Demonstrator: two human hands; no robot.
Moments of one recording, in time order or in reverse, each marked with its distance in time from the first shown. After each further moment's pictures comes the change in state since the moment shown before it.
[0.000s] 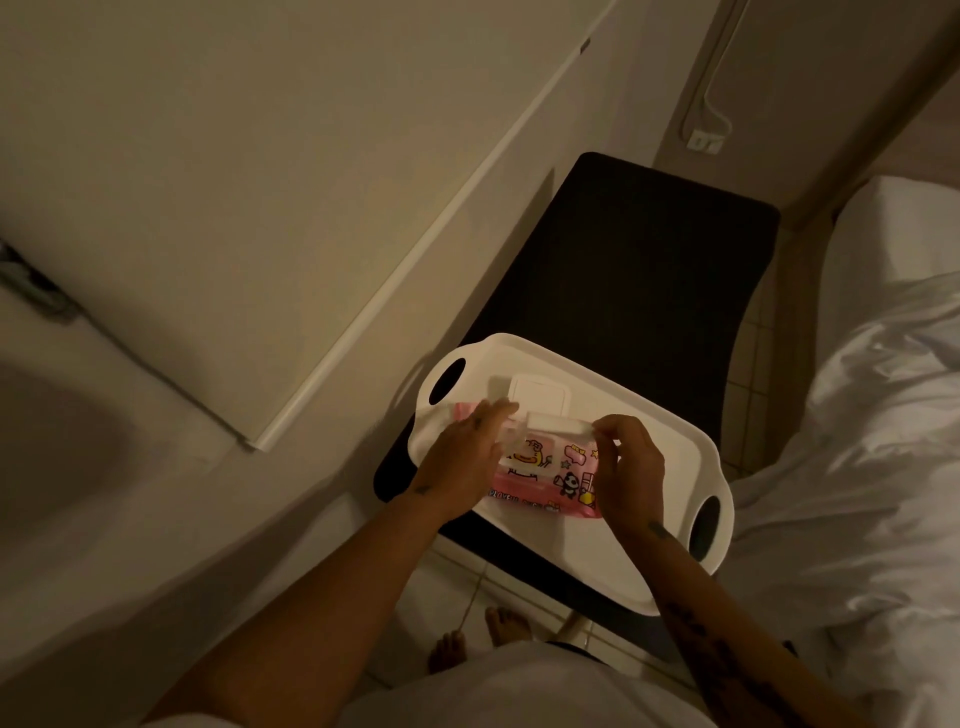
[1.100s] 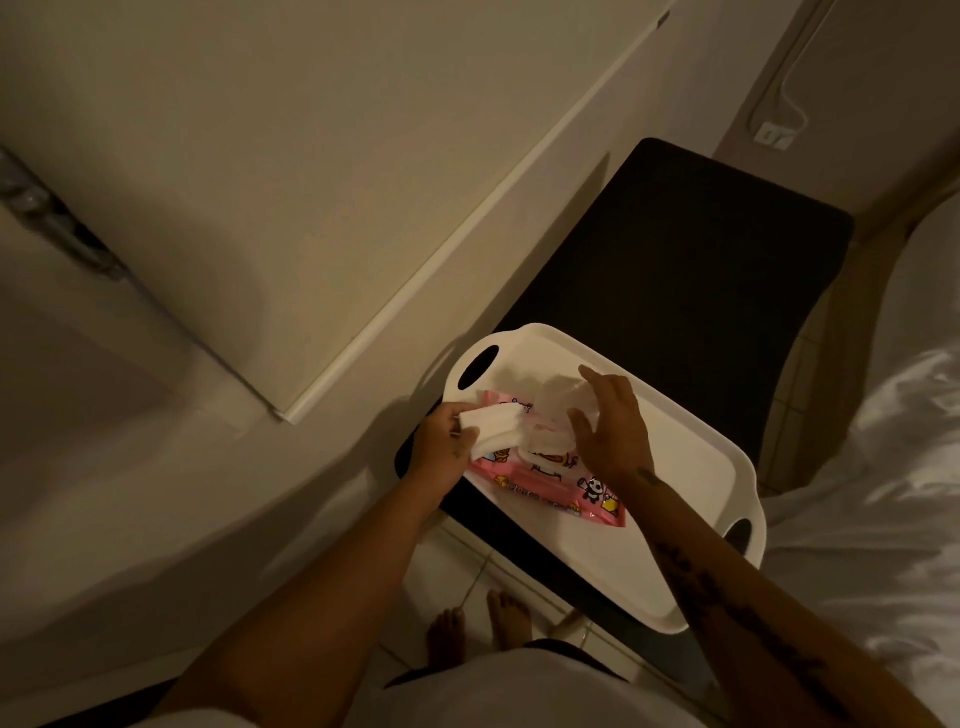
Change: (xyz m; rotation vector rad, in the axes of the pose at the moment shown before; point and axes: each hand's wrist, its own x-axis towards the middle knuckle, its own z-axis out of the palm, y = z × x) left_hand -0.008 -0.030 -0.010 -0.564 0.256 -0.553; right_hand 0.044 -0.005 0.040 -0.120 -0.365 -0.029
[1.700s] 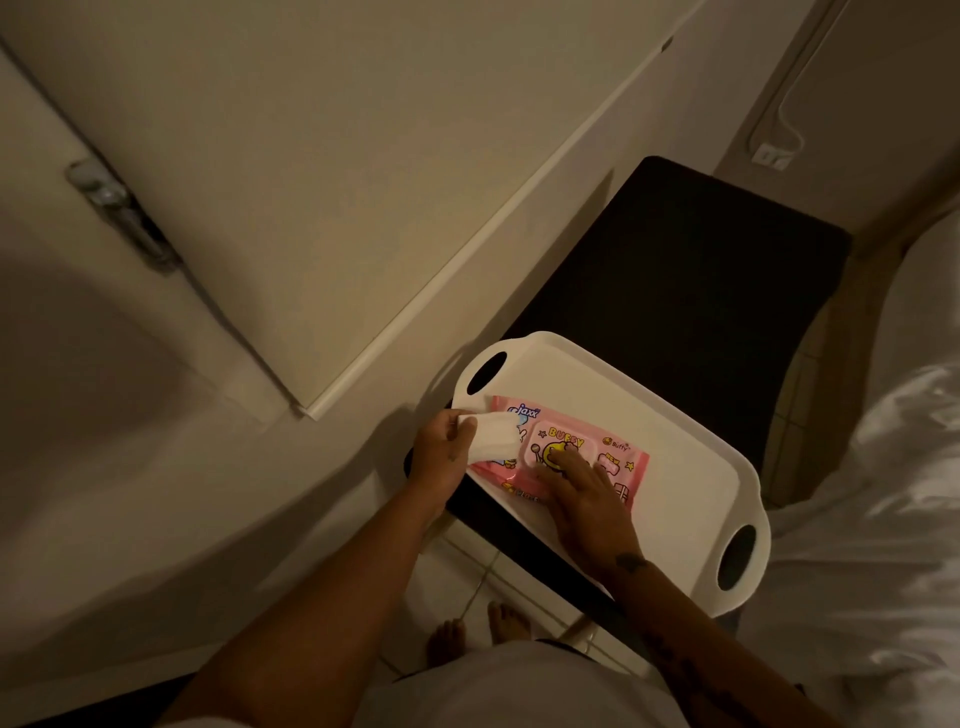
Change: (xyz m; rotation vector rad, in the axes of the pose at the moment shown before) left_hand -0.007 -0.004 -0.006 -0.123 0.072 0.005; right_hand -0.070 0.008 0.031 -0.334 -0.196 -0.294
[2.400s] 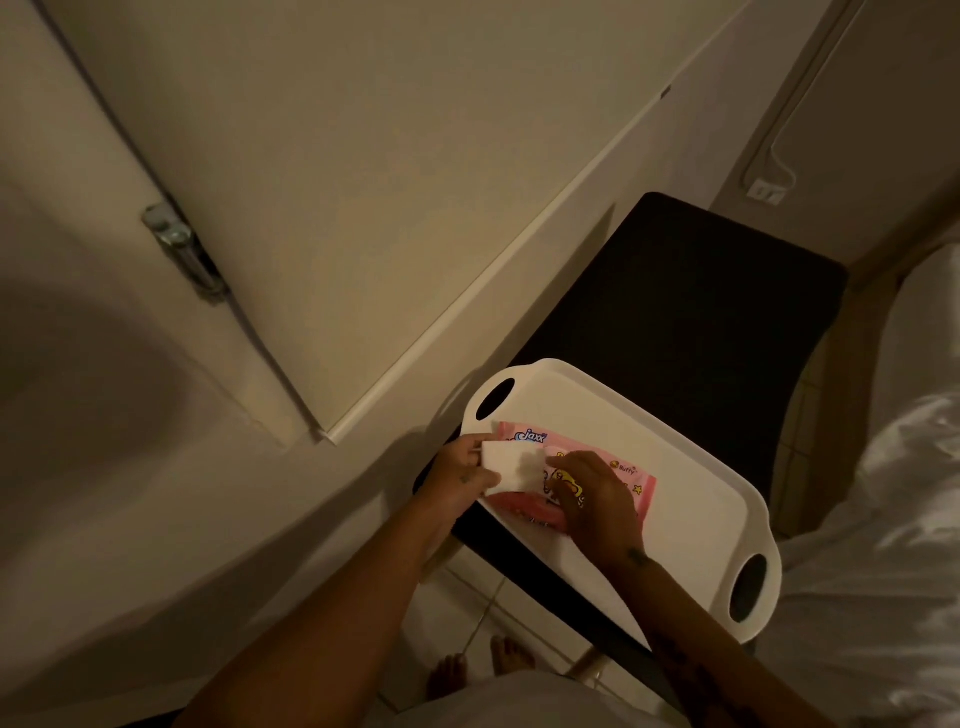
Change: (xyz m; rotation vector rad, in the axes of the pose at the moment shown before) left_hand -0.005 0.014 -0.009 -0.163 -0.292 -0.131; right_hand 0.025 -0.021 -0.030 0.287 0.209 0.084
